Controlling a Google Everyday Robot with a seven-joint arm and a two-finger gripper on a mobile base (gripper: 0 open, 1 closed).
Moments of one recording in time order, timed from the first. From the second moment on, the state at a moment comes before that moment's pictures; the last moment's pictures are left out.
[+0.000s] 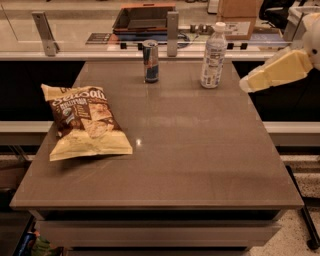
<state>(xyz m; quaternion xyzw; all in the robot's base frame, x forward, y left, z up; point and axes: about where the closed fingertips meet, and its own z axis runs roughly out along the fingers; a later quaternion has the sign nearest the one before) 0.523 -0.221 1.042 -0.36 0.80 -0.03 0.48</state>
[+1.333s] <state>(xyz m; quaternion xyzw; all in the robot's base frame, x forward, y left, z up) 0.655 -0.232 0.991 -0.29 0.81 0.04 0.51</state>
